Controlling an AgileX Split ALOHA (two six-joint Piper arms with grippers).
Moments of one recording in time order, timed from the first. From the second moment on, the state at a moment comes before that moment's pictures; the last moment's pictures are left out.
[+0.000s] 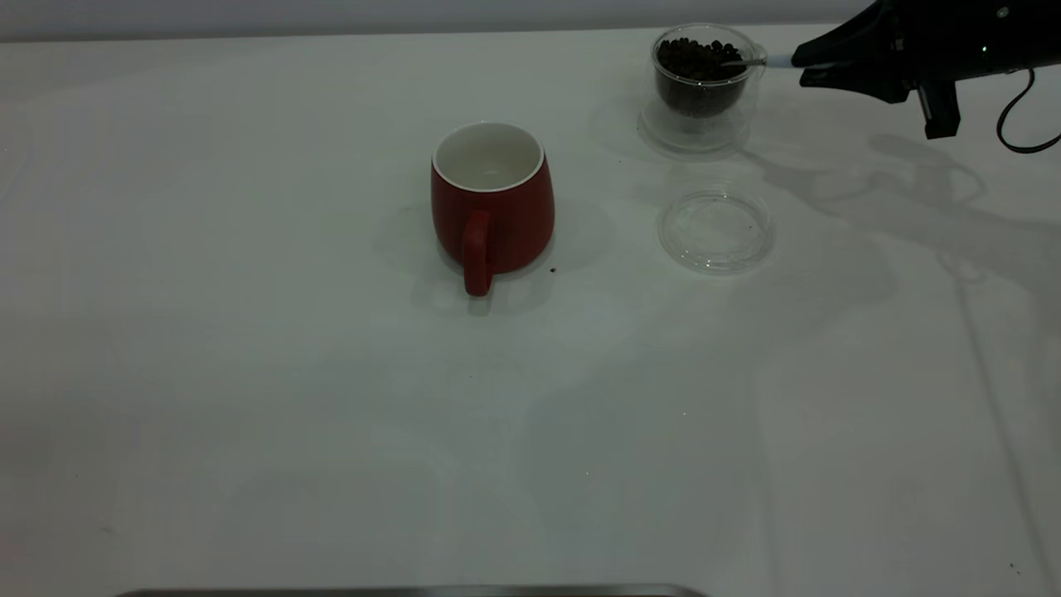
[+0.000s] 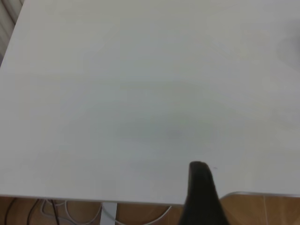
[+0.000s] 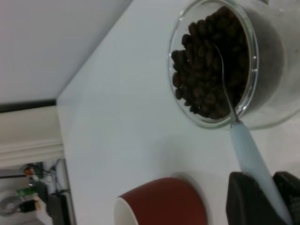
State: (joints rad) left arm 0.05 -0.02 -0.49 0.02 1.14 -0.01; right arm -0.10 2.43 -1.34 1.65 0.87 -1.02
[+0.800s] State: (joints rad) left arm 0.05 -0.02 -0.49 0.02 1.14 -0.01; right arm -0.16 2.43 -1.34 1.65 0.97 -0.94
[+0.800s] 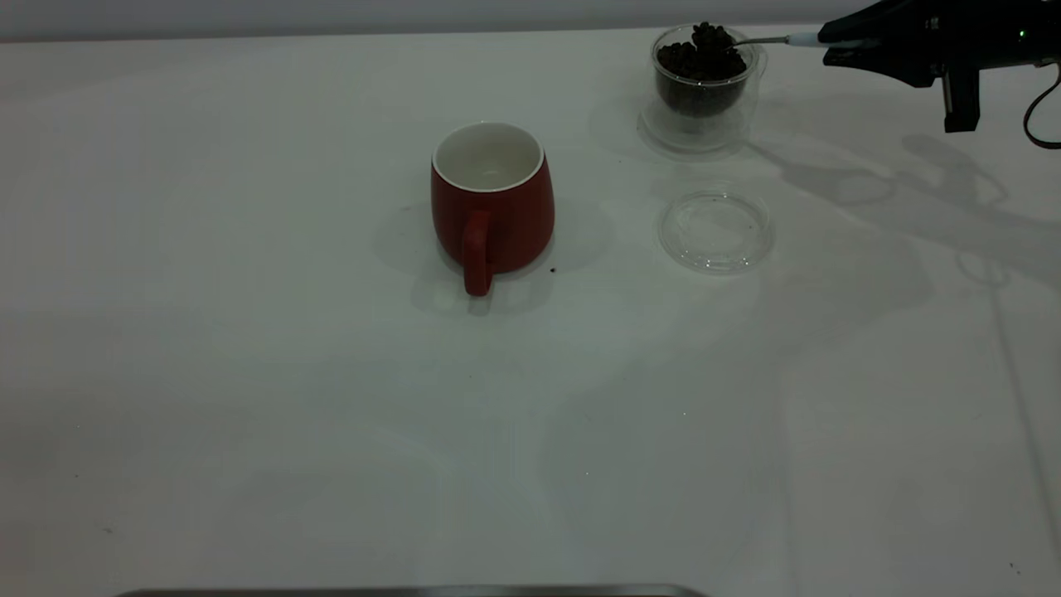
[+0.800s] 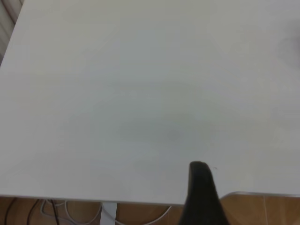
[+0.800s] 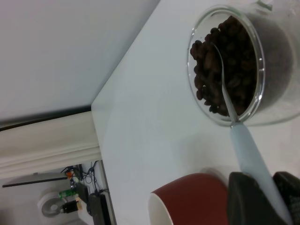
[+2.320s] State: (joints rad) left arm 0.05 -0.02 -0.49 0.02 1.14 -0.02; right arm -0.11 2.43 -1.34 1.61 1.14 -0.99
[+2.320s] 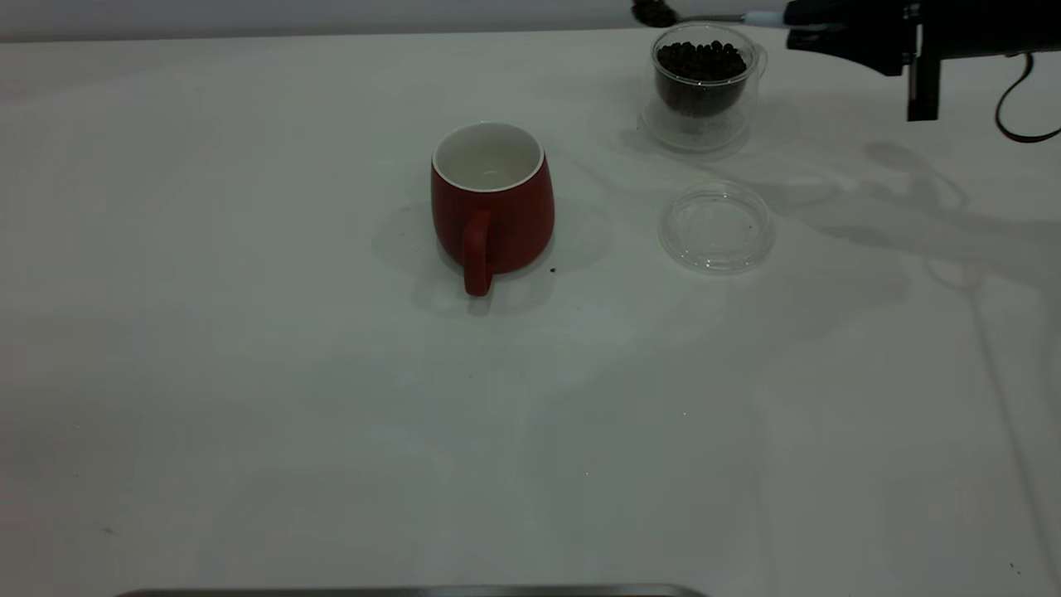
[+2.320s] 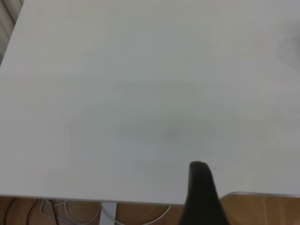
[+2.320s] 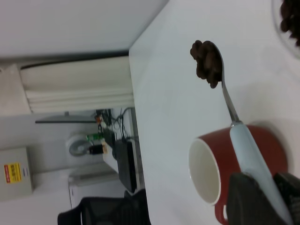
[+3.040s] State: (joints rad) left arm 0.05 -0.02 -0.49 0.02 1.14 -0.02; right arm 0.00 2.43 -1.34 1.53 1.14 -0.97
